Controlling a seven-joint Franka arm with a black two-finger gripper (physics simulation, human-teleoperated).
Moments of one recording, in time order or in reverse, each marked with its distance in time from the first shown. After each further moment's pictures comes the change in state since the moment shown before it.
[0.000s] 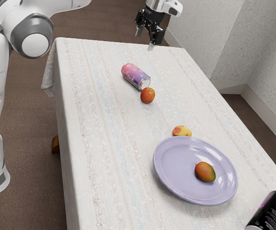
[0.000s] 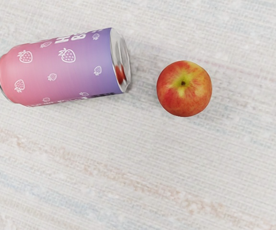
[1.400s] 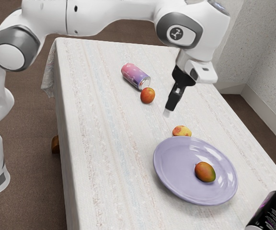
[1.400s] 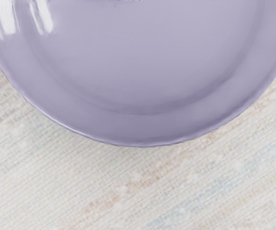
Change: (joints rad) arm -0.449 0.009 -0.096 -0.095 -0.127 -0.002 0.361
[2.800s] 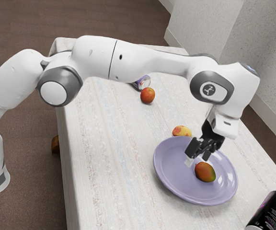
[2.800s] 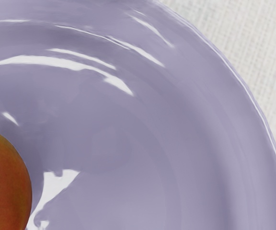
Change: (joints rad) arm 0.257 0.458 -0.419 0.390 -0.052 0.058 0.455
